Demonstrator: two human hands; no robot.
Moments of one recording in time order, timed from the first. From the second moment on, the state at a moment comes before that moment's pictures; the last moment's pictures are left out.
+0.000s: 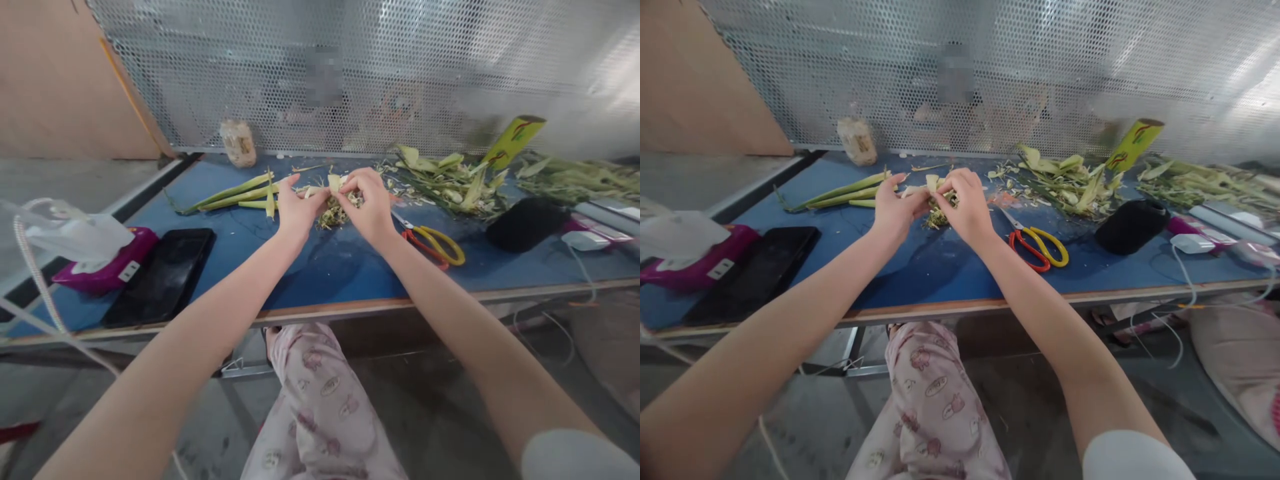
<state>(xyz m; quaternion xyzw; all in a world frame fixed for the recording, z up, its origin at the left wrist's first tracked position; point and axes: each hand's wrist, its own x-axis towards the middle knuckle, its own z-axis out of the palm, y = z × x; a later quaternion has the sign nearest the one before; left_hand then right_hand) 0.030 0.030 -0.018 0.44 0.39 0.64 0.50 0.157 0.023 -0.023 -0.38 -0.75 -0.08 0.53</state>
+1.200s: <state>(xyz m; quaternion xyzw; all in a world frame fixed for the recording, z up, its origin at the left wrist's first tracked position) 0.024 0.022 -0.016 0.46 0.39 0.61 0.50 0.155 0.017 -0.022 -0.36 -0.77 -0.07 0.53</state>
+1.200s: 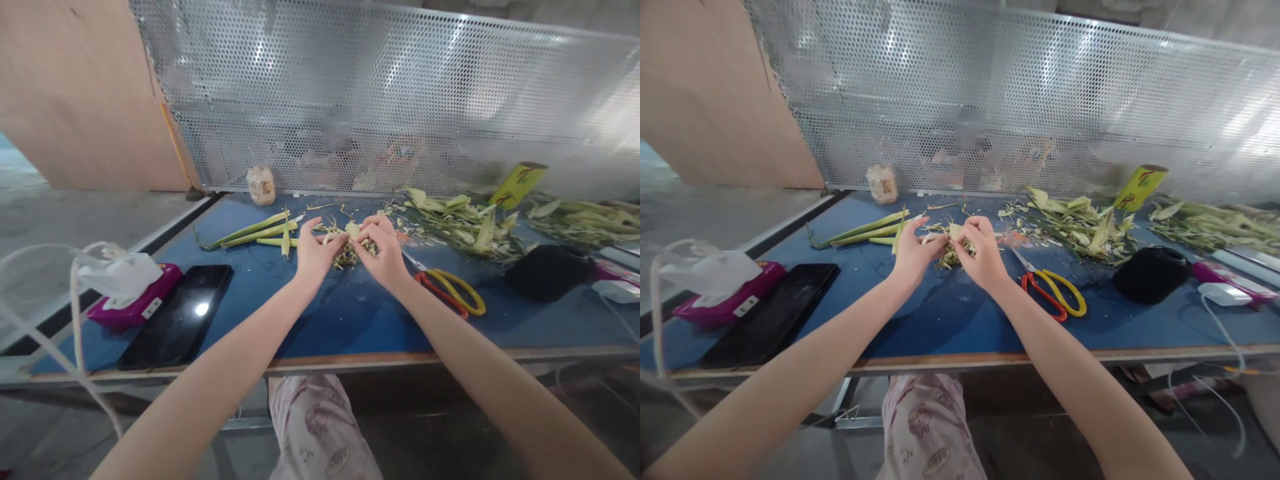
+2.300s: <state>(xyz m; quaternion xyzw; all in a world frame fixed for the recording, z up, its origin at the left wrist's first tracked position) 0.023 0.019 -0.006 0.41 0.39 0.62 0.54 0.156 0.014 -0.022 -0.36 -0.78 -0.10 0.50</state>
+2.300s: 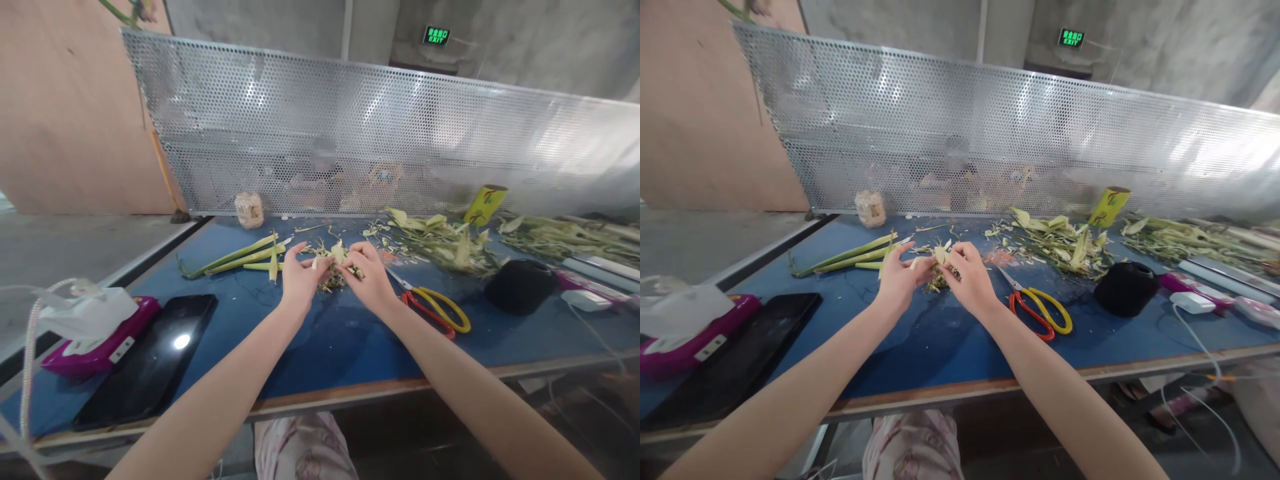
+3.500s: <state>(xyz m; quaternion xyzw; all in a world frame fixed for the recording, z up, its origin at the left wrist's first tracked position) 0.023 0.017 -0.009 0.47 0.39 0.59 0.52 0.174 0.011 -0.017 -0.36 -0.84 -0.04 0.40</state>
